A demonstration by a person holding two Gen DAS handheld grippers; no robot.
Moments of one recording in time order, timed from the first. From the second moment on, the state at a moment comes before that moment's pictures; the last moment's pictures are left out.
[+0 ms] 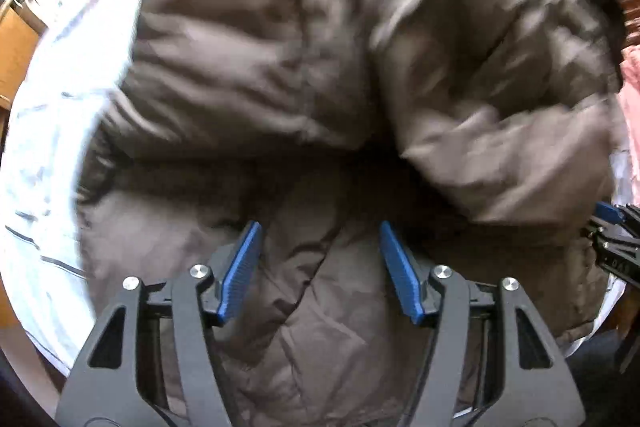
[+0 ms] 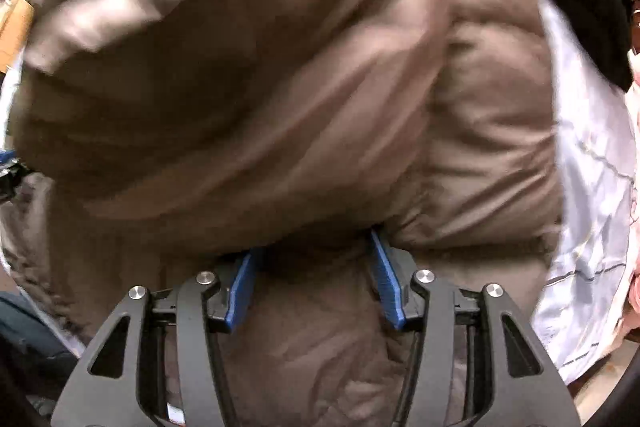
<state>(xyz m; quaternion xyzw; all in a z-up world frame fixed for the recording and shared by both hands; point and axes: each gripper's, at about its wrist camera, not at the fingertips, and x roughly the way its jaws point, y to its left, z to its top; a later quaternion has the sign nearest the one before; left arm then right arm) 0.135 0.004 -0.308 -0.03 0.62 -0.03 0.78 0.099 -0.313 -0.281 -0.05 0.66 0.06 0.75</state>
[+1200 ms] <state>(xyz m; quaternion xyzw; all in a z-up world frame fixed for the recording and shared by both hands) 0.075 -0.136 -0.241 0.11 0.47 -0.20 0.85 0.303 -0.356 -0.204 0.25 0.57 0.09 0.78</state>
